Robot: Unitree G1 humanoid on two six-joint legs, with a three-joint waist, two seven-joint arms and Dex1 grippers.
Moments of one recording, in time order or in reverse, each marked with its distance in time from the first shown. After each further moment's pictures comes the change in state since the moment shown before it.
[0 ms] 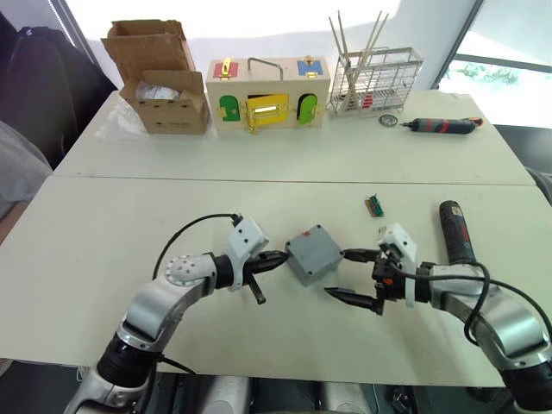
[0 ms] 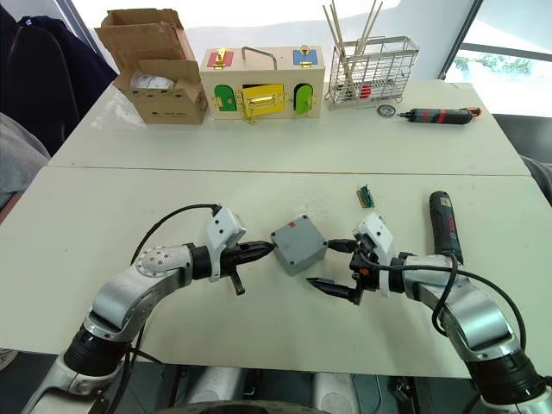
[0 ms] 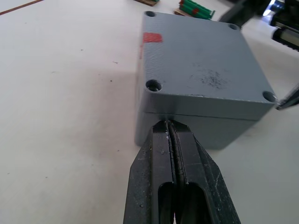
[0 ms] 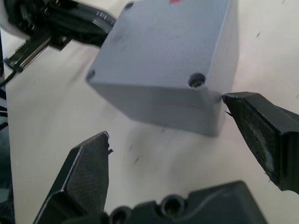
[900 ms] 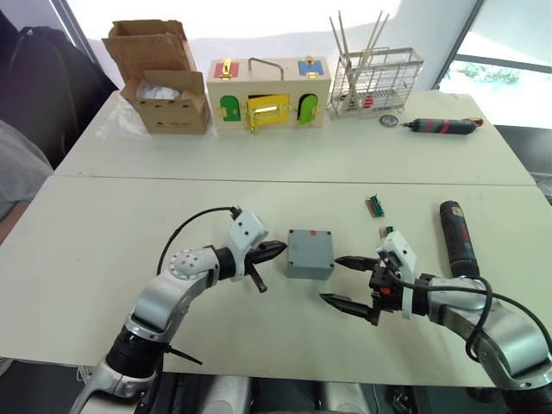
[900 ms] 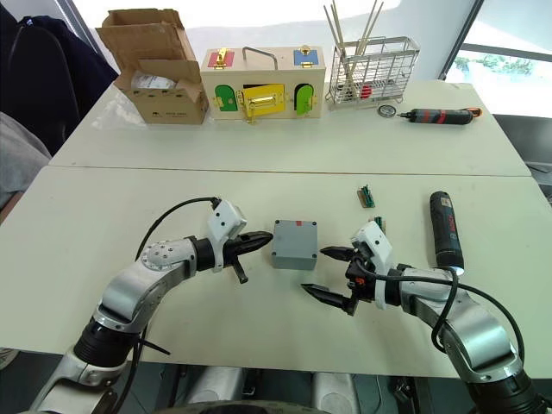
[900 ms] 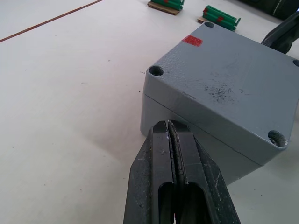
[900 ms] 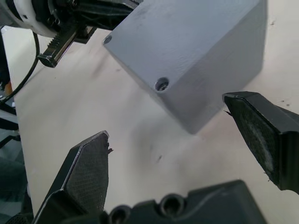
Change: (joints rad) left arm -0.038 -0.034 0.005 0.084 0.044 -0.070 0.013; right arm 0.062 0.033 -0.036 -0.106 0.030 0.088 -0.071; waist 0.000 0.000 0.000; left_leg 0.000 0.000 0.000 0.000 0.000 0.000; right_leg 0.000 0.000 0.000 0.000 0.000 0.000
